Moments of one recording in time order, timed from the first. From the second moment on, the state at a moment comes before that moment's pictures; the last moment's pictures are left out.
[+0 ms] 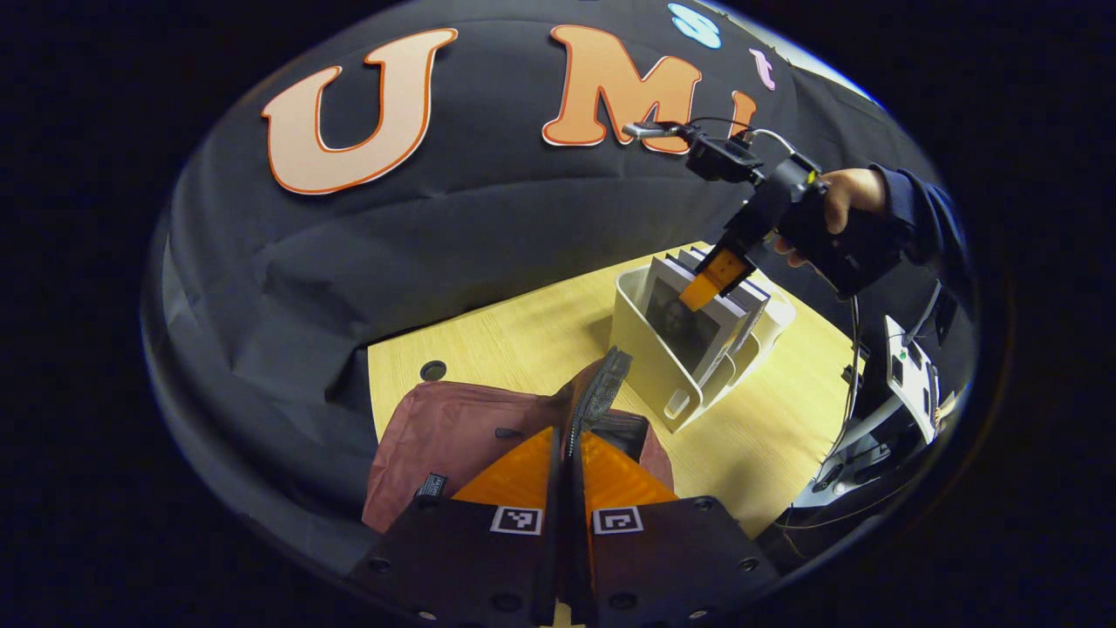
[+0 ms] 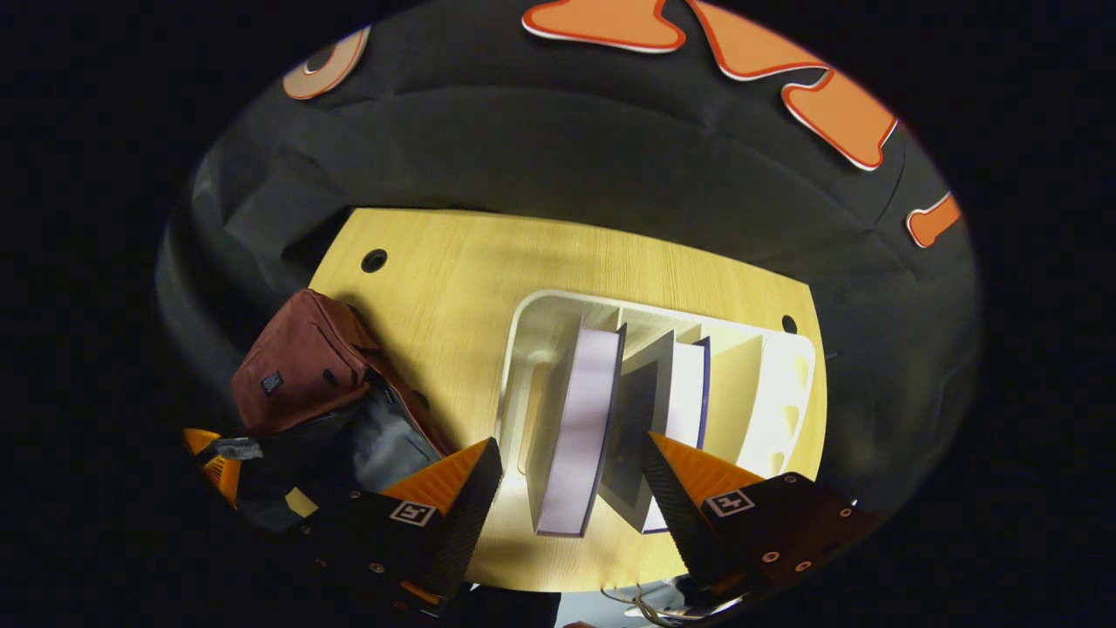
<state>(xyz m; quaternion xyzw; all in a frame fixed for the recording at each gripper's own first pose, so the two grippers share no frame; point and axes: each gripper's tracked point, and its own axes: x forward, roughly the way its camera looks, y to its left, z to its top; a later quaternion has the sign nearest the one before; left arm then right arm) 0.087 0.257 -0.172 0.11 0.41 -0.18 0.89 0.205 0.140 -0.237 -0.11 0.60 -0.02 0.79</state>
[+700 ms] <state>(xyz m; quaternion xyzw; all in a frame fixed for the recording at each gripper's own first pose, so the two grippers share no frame) 0.087 0.271 -0.188 0.09 0.42 -0.18 0.88 0.212 0.138 -0.264 -0.03 0.69 -0.08 0.72</state>
